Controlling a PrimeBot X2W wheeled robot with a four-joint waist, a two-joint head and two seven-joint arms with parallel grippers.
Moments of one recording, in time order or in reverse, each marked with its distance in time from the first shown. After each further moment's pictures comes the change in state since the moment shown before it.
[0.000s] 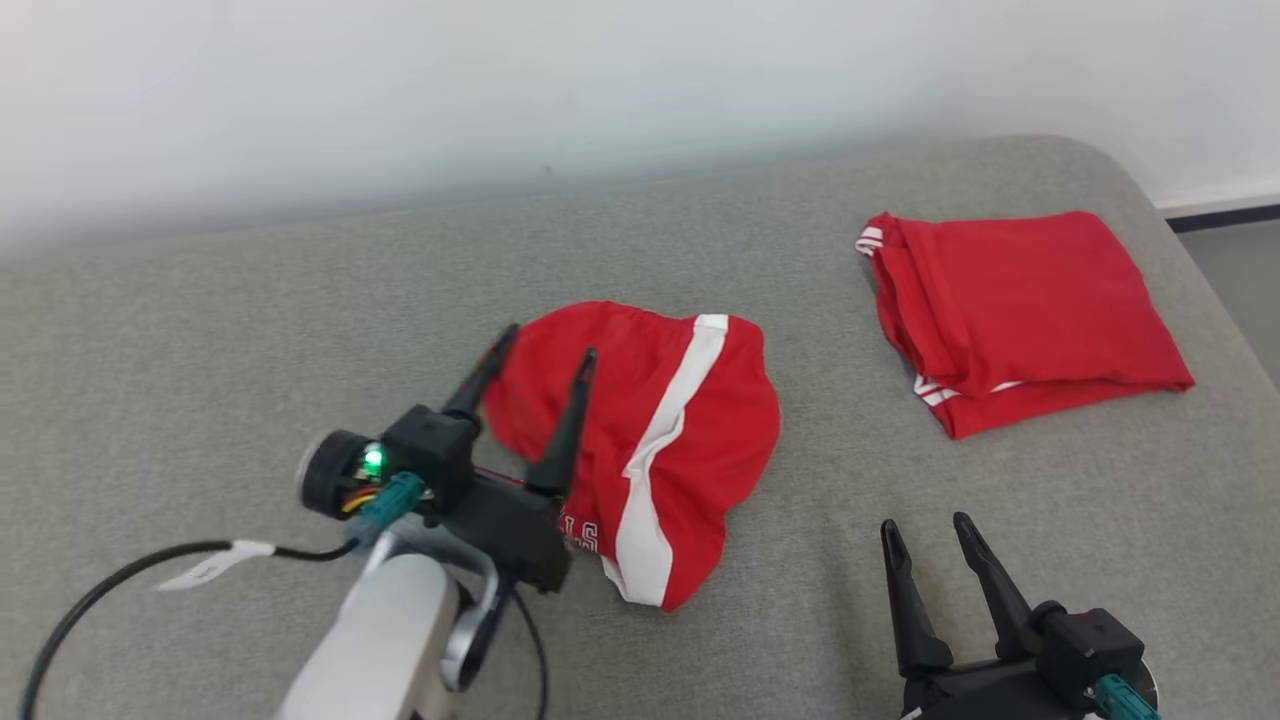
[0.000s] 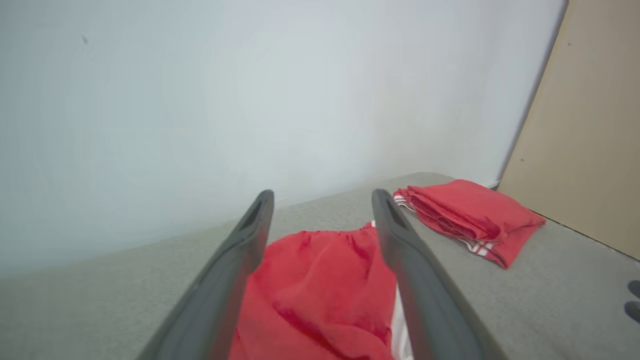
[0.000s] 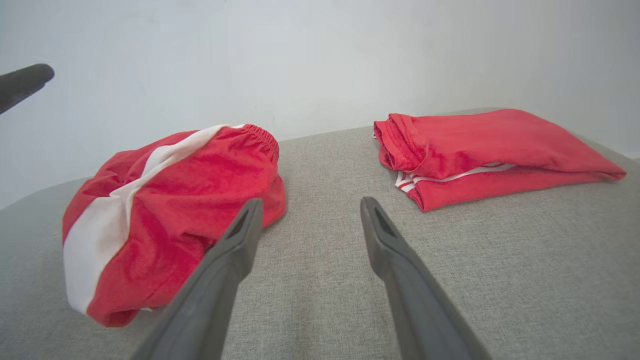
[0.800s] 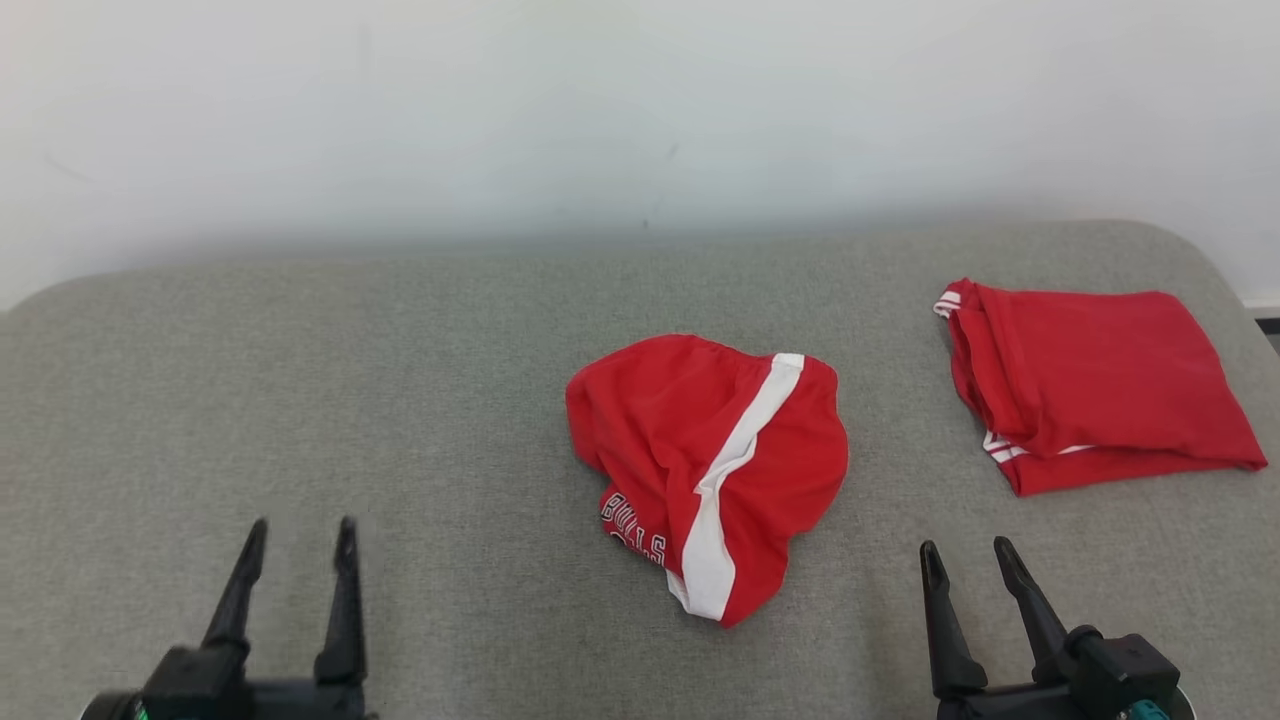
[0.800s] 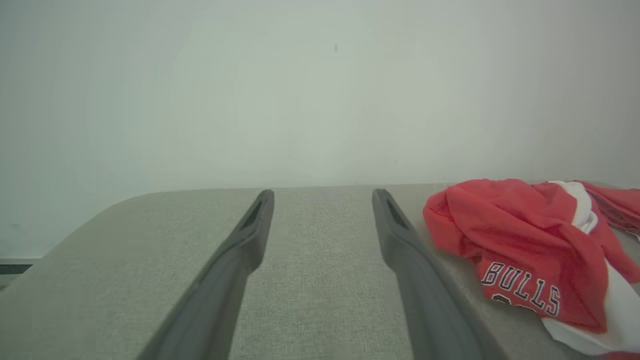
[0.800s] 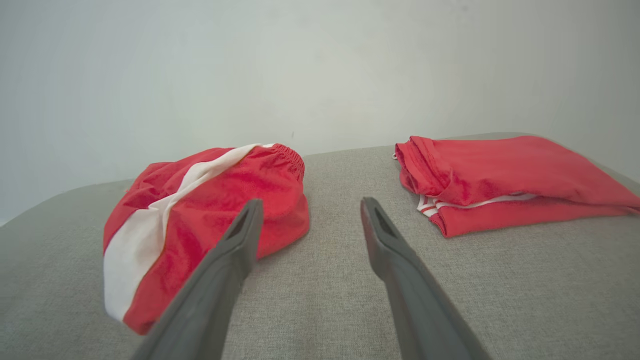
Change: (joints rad) left arm 0.473 0.080 0.356 -0.346 0.122 0.057 -0.002; right arm 0.054 -0.001 -0.064 -0.015 -0.020 0.000 0.000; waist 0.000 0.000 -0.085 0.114
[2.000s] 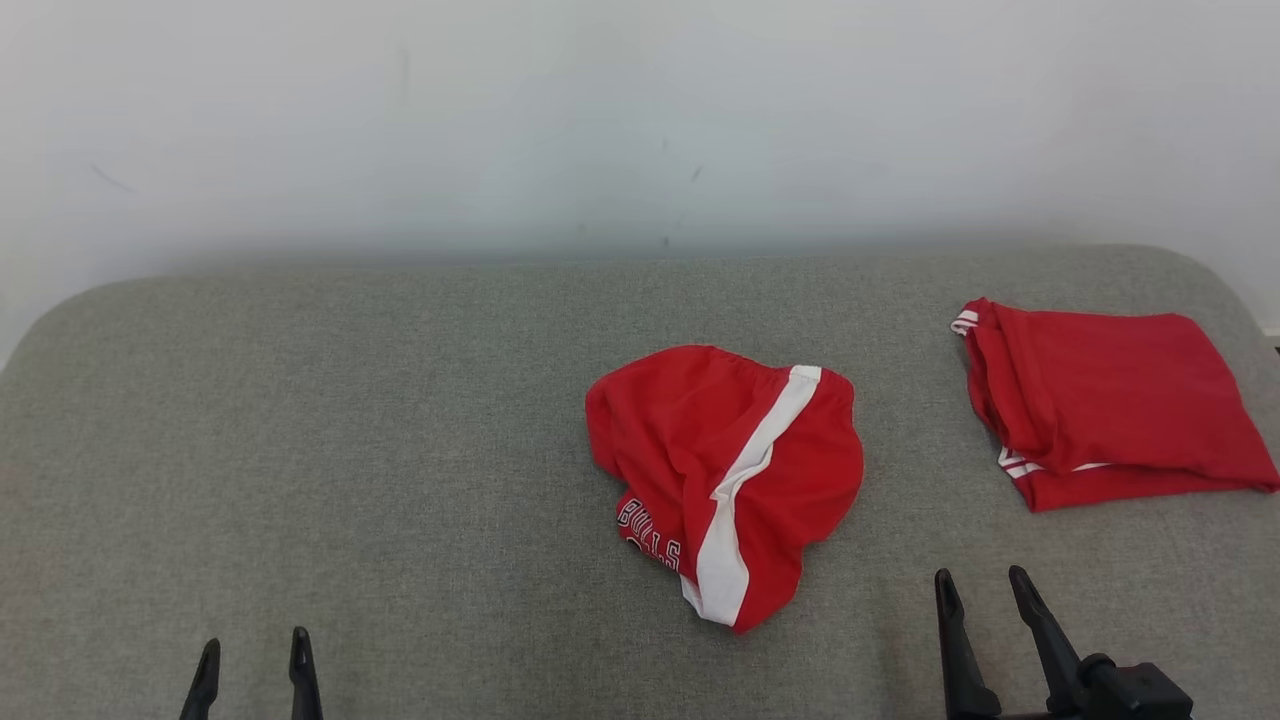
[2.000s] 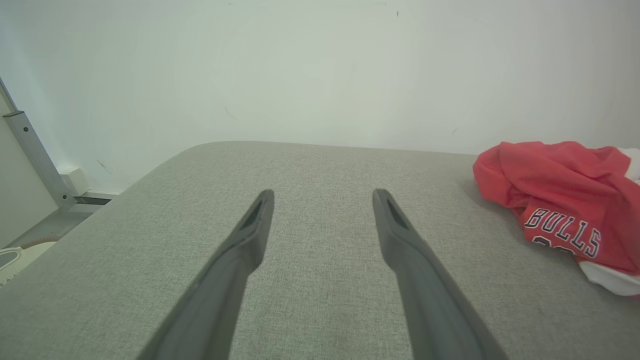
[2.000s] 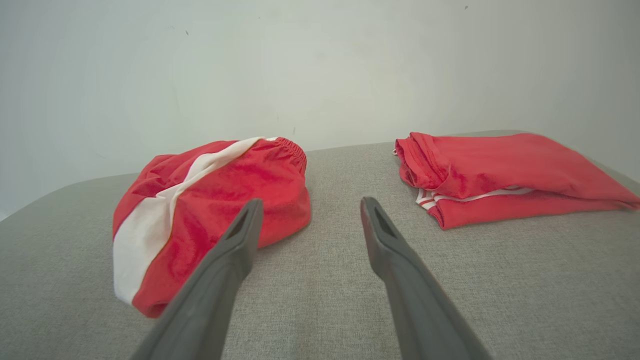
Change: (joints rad) left arm 0.221 -0.112 0.183 -0.082 0.096 -0.040 0.000; right arm 0.051 0.001 -0.022 -0.017 -0.010 0.000 0.000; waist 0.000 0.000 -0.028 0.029
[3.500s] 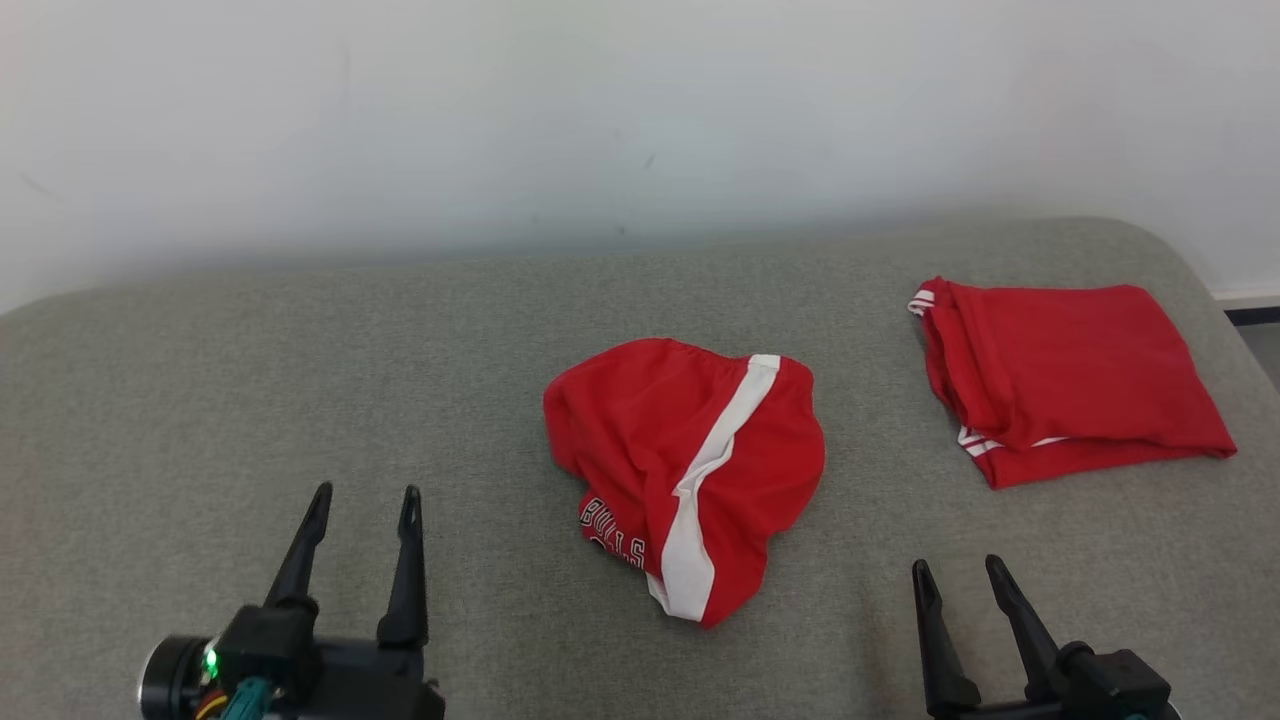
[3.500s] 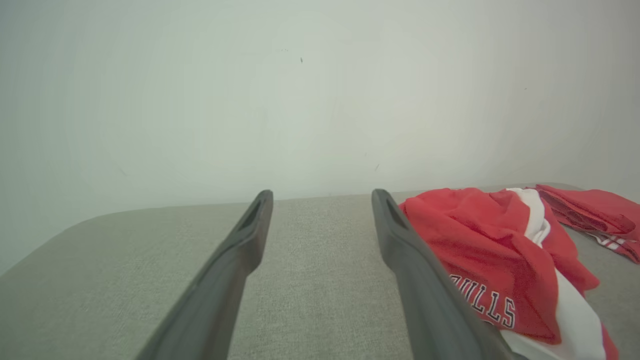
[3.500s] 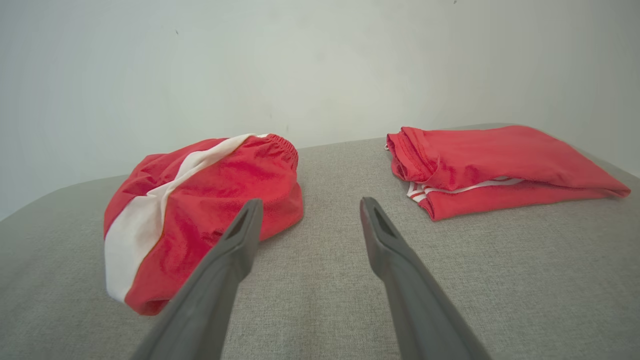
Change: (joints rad) left arm -0.231 -0.001 -0.135 0.091 0.027 -0.034 0.000; right arm -0.023 0.000 0.035 0.015 0.010 0.000 0.000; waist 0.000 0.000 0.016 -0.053
